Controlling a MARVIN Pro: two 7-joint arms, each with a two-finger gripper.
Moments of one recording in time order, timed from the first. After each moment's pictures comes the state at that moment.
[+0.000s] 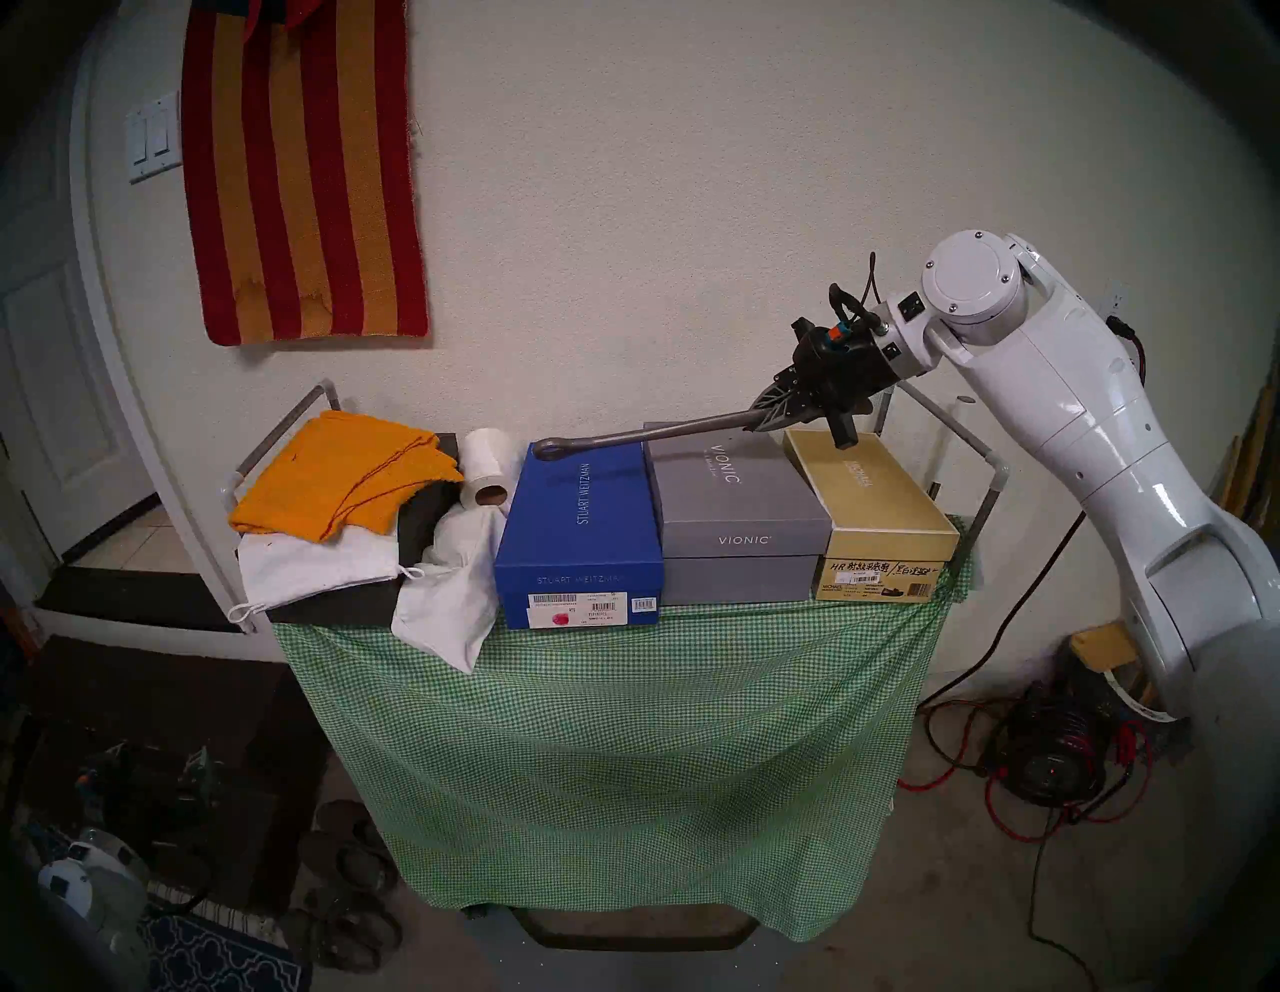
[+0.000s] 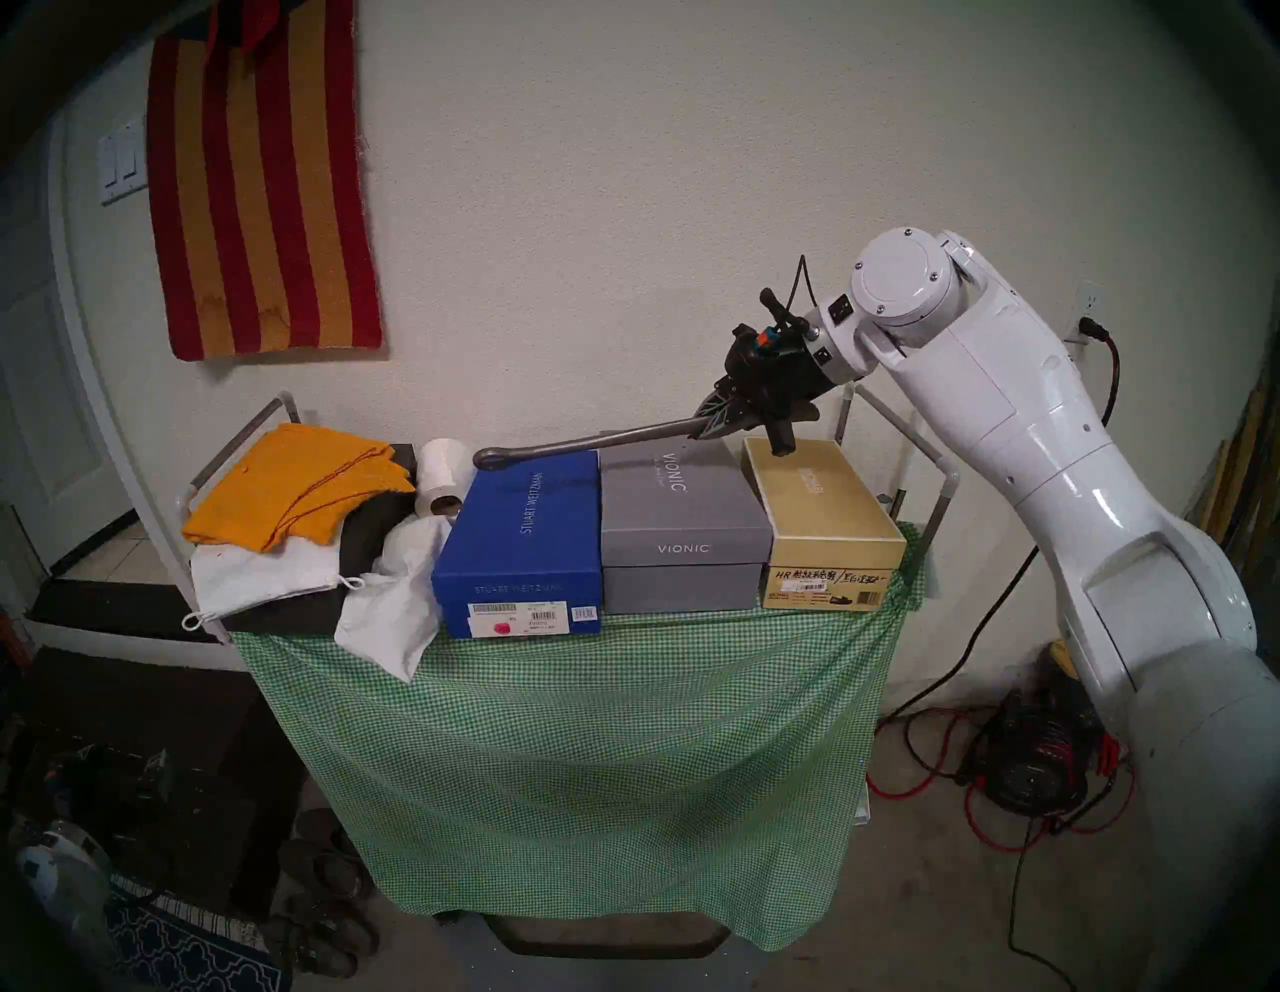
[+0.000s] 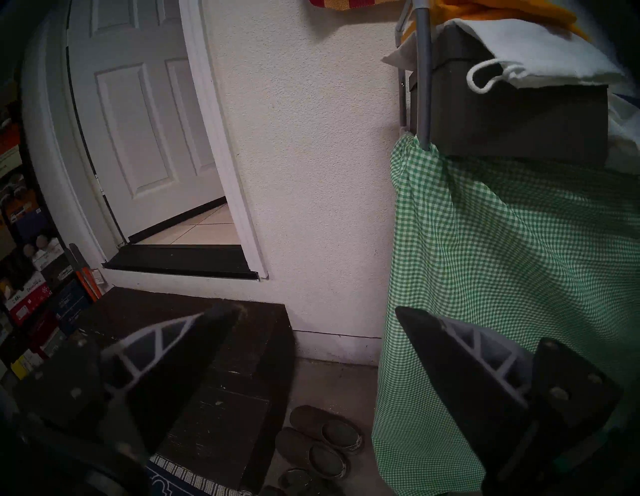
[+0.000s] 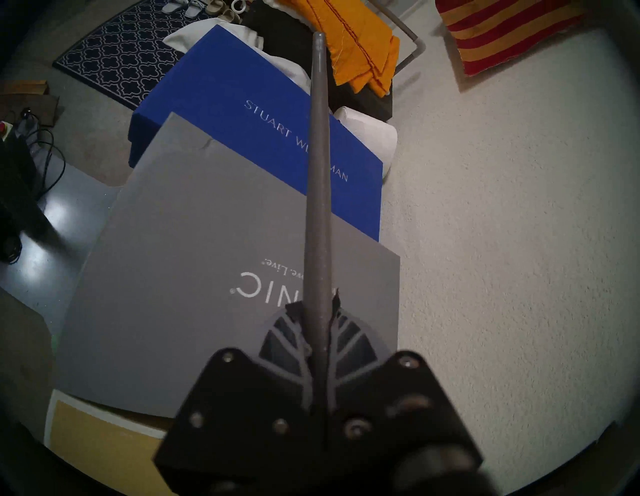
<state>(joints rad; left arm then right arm) 2.87 -0.92 -2.13 -2.02 -0.83 -0.27 0.21 -0.35 -0.97 0.84 -1.18 -0.07 -0.11 1.31</state>
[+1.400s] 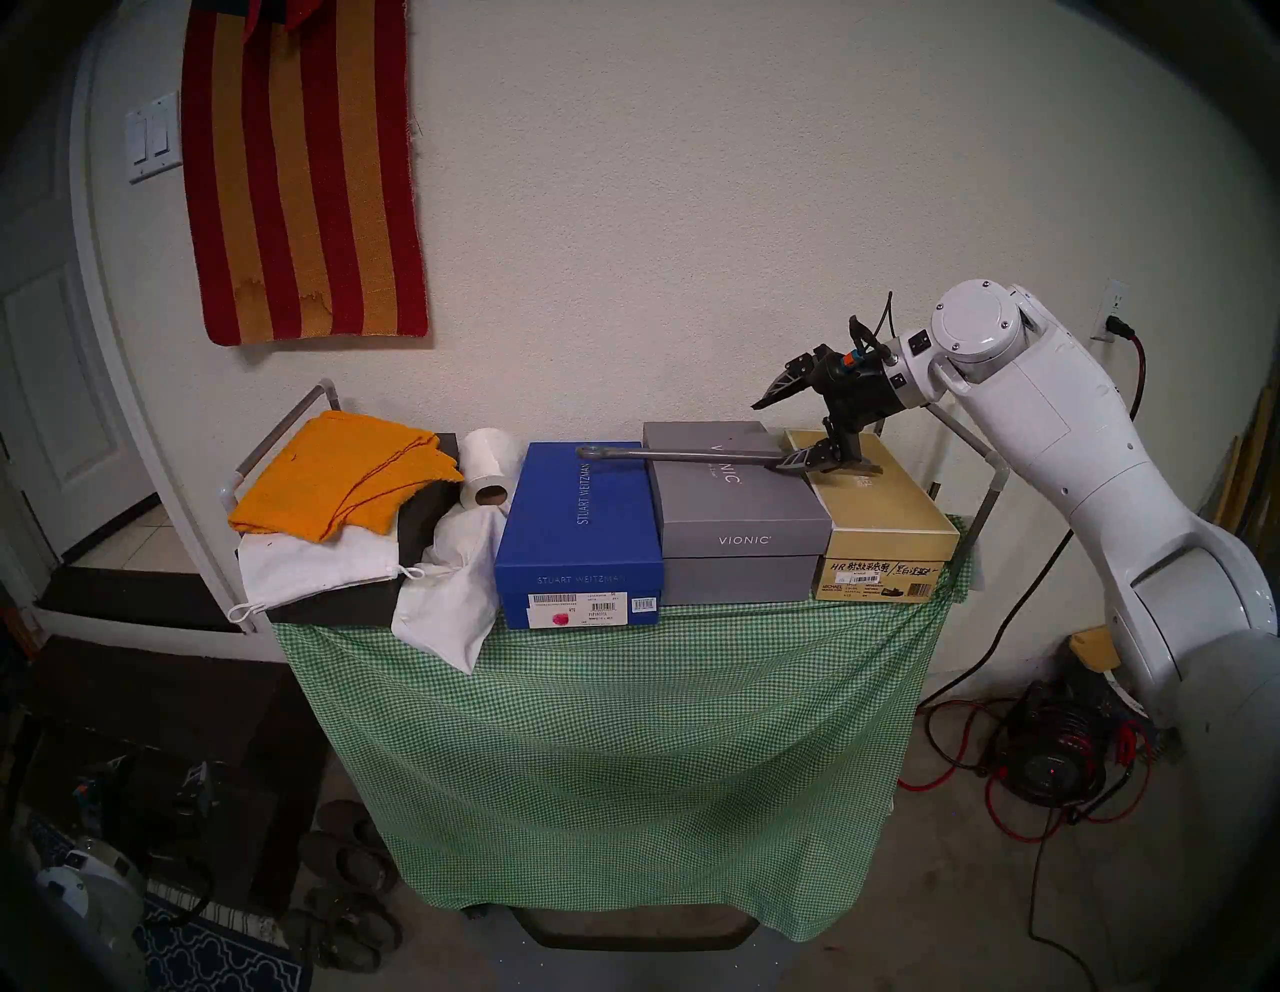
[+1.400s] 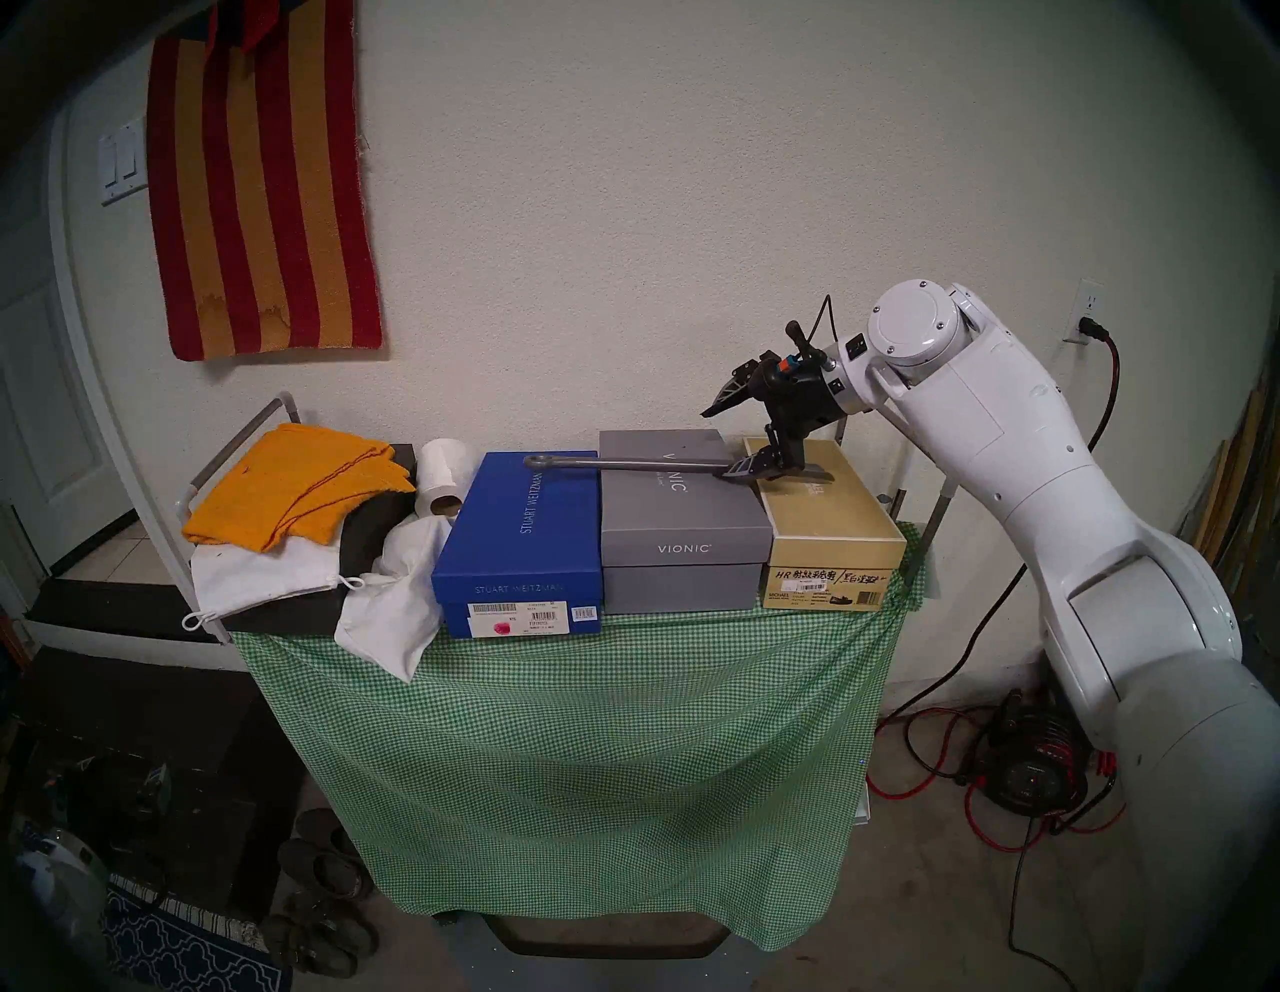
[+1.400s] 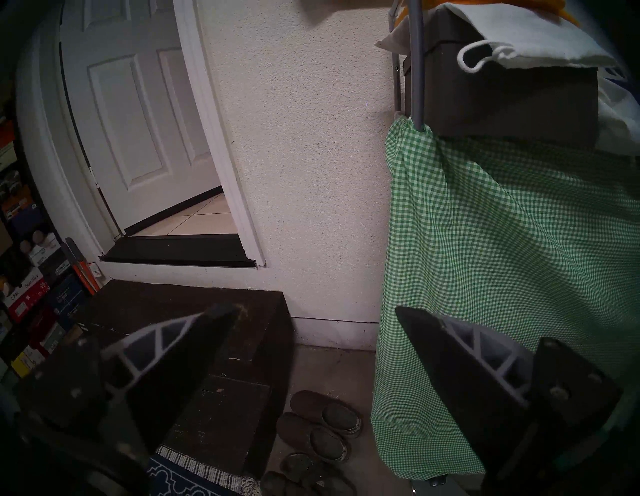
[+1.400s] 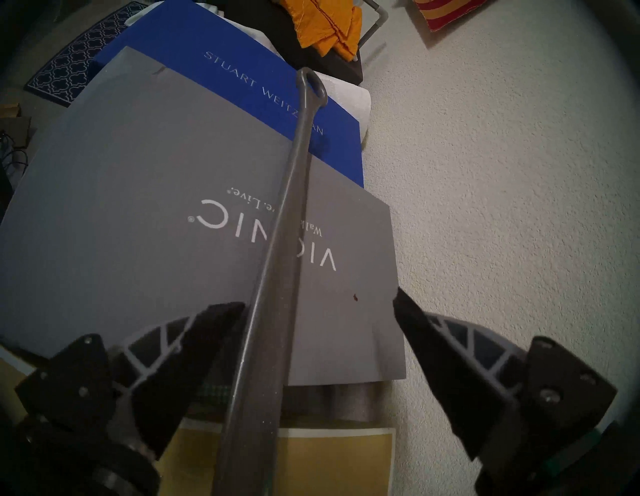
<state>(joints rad) 2.87 -0.98 -2.16 -2.03 -0.80 -0.21 0.14 -0.38 -0.98 0.88 -1.03 -0.06 -0.12 1.29</state>
